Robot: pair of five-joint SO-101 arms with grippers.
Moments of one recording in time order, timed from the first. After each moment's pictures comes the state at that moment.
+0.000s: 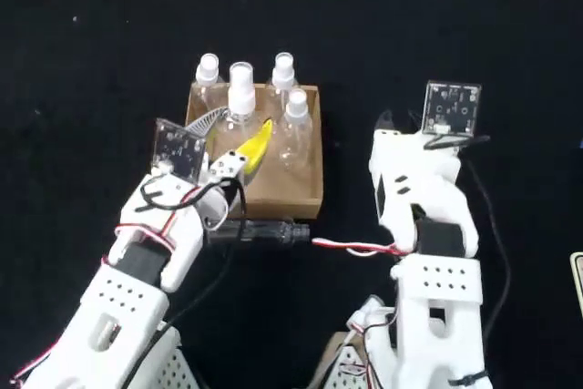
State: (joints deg) left arm 17.7 -62.3 73.6 4.7 -0.5; right arm 5.1 -56.2 66.8 25.1 -0.7
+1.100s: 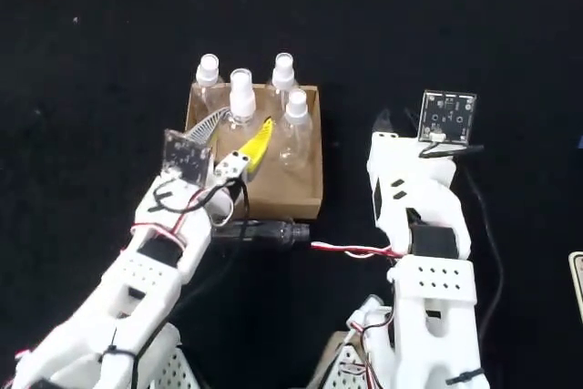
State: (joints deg) left arm 16.7 -45.4 80.7 -23.3 -0.5; right arm 5.1 -56.2 69.9 19.9 -0.7
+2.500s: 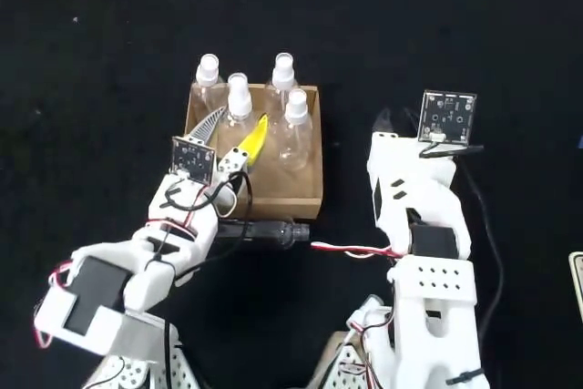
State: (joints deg) left arm 13.8 -3.4 75.3 -62.8 -0.5; right arm 5.1 -56.2 69.9 19.9 -0.7
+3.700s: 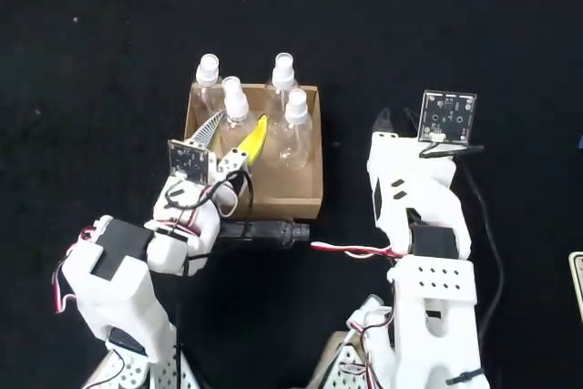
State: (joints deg) left arm 13.2 11.7 70.5 -73.6 4.4; right arm 5.1 -56.2 69.9 19.9 -0.7
